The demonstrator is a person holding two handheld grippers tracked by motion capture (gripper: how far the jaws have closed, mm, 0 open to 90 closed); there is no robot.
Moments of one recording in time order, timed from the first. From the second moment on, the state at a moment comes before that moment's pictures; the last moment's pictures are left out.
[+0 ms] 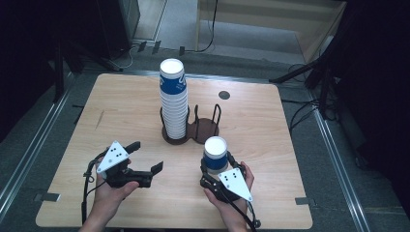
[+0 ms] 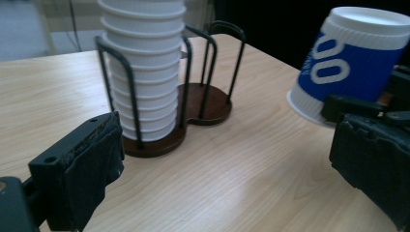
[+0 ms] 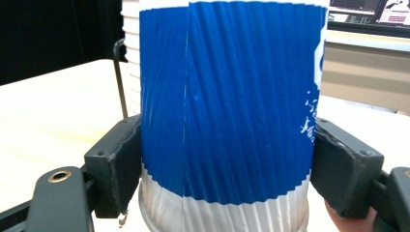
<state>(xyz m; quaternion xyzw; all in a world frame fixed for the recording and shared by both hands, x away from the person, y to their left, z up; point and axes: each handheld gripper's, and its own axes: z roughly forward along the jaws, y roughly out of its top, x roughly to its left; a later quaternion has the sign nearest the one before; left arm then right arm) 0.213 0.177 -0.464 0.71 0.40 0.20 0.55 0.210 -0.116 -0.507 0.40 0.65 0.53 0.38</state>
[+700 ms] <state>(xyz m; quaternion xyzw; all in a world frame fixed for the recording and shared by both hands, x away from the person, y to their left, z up) 0.205 0.151 -0.463 0.73 0.37 0.16 0.55 0.197 -0.082 -0.516 0.37 0.67 0.54 0.35</state>
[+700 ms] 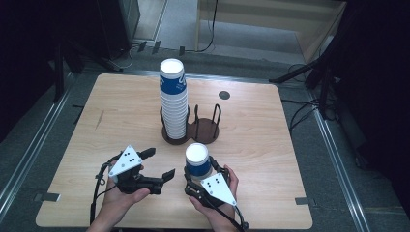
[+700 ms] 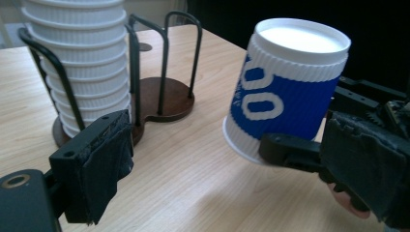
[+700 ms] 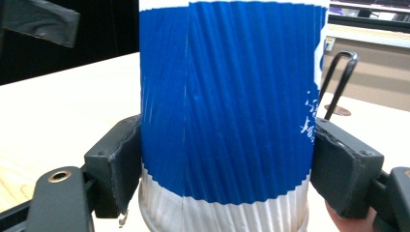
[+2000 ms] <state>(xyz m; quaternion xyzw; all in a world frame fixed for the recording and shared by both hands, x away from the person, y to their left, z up) 0.195 0.126 -0.463 0.75 0.33 0.15 0.55 0.173 -0.047 -0.527 0.29 0.71 0.55 0.33</state>
